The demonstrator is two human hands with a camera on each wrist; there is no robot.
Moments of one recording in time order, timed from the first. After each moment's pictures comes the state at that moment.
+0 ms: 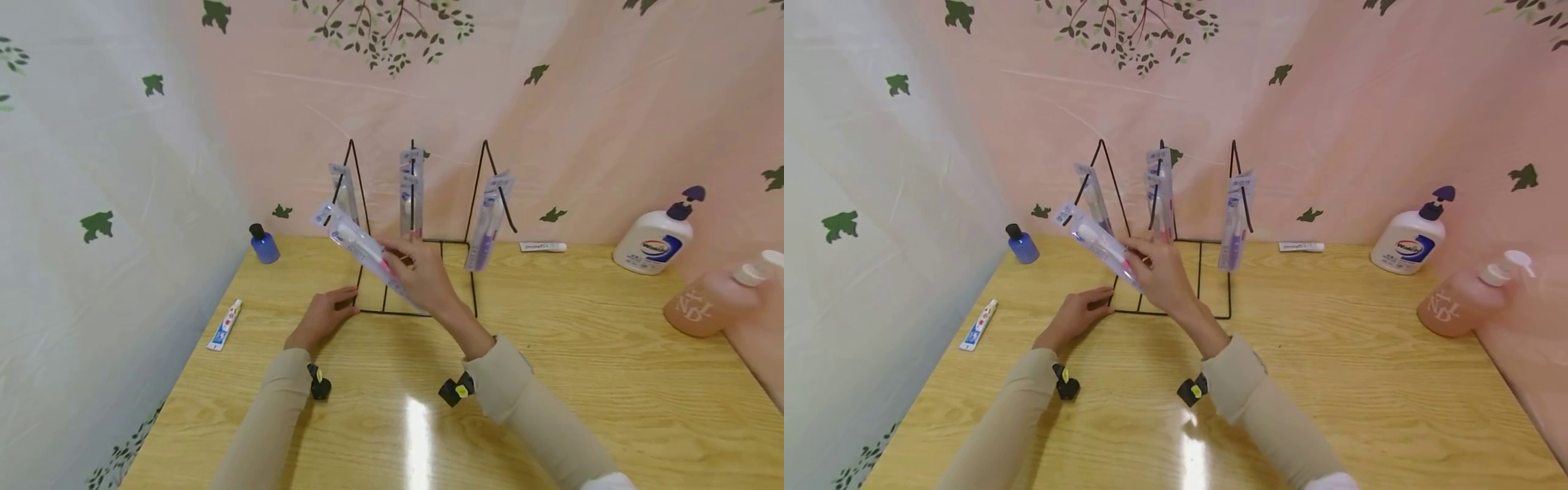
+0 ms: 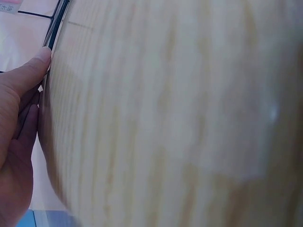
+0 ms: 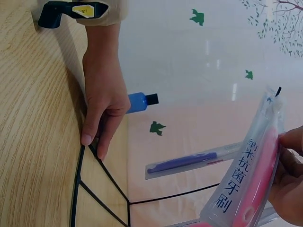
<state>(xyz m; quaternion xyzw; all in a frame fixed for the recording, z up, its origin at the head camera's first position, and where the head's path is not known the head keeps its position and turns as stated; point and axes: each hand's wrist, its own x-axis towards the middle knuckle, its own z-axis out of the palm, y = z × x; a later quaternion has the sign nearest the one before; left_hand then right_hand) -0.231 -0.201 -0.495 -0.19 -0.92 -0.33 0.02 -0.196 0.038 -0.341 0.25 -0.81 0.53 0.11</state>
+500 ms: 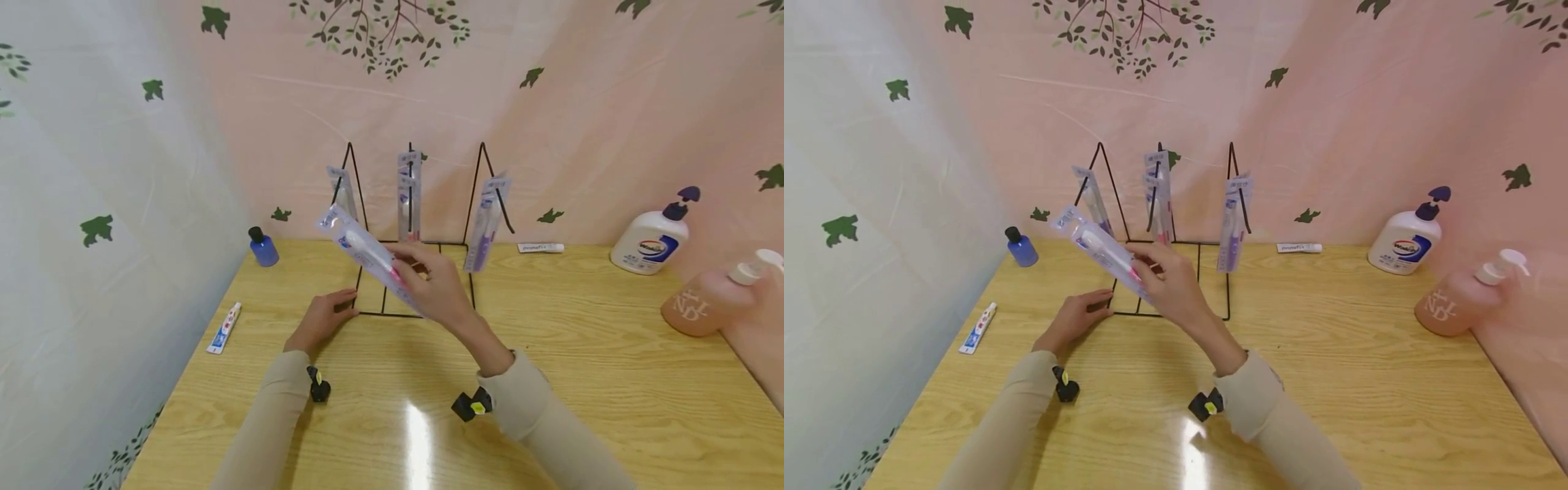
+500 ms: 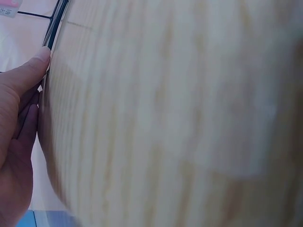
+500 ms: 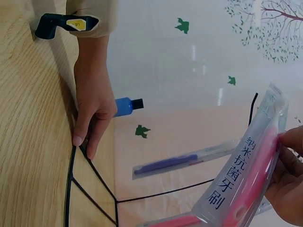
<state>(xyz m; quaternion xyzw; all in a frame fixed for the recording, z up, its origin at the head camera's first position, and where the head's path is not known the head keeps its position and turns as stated) -0.228 -0.201 -0.494 -0.19 -0.92 -0.33 0.02 -0.175 0.058 -0.335 0.28 -0.79 0.53 0.15</state>
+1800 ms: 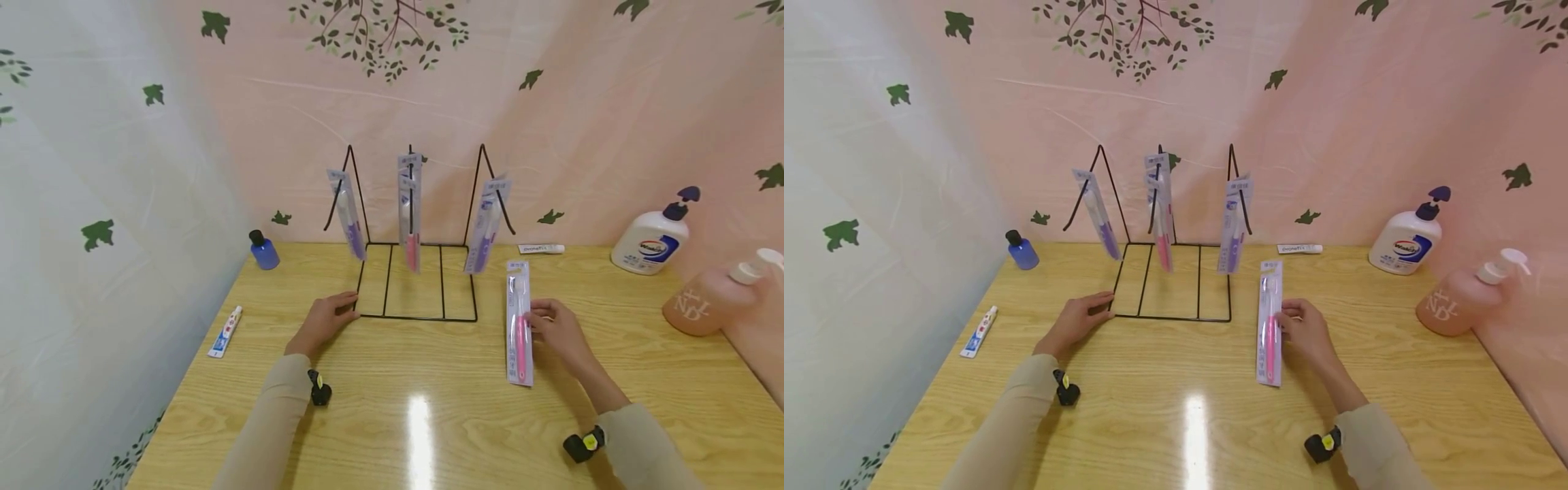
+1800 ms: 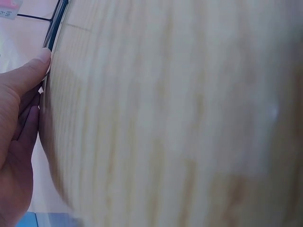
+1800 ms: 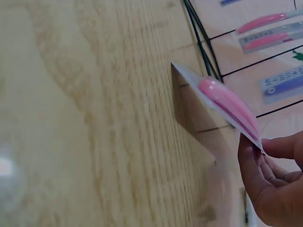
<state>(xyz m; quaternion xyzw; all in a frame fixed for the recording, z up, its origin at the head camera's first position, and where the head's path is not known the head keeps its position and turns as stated) -0.229 -0.202 -0.497 -0.19 -0.92 -0.33 0.00 -0.166 0.248 -0.449 -0.04 -0.84 0.55 -0.03</state>
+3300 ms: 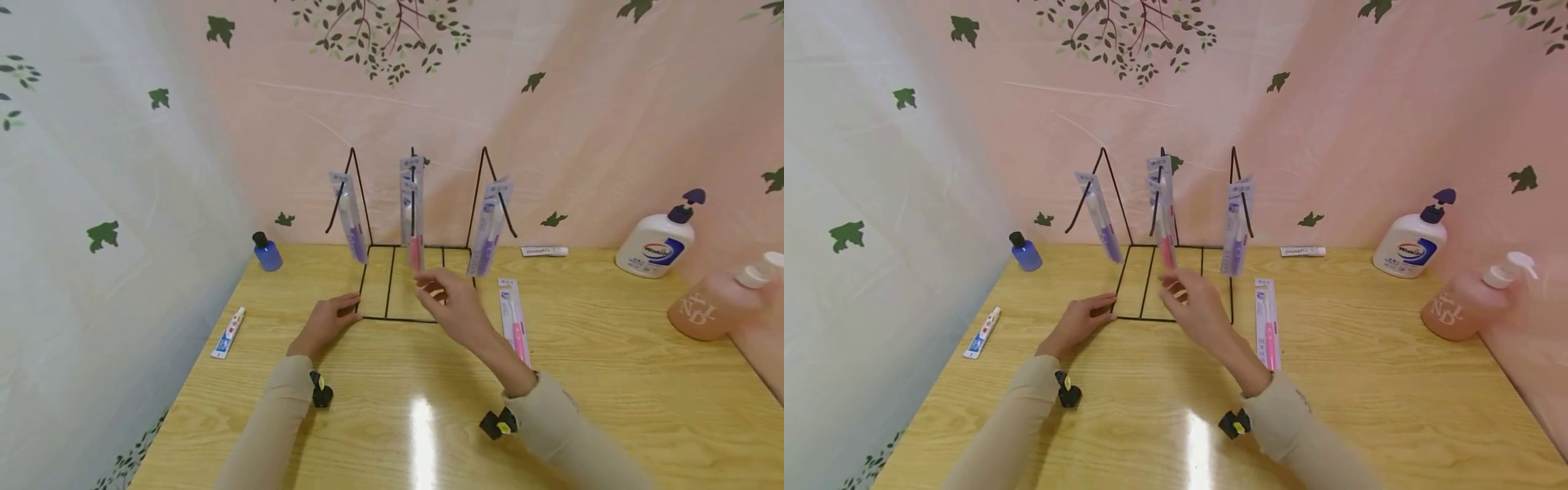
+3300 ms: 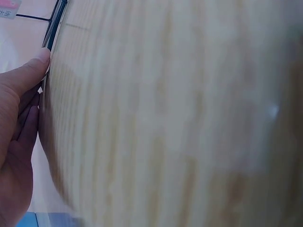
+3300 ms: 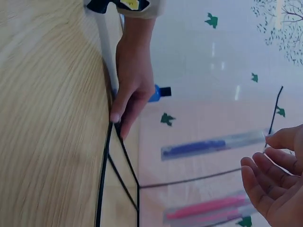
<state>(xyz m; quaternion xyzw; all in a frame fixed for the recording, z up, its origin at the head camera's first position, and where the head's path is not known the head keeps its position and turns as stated) -0.228 -0.201 -0.494 -0.19 -0.92 -0.33 0.00 -0.170 0.090 -0.376 0.25 -0.83 0.48 0.12</state>
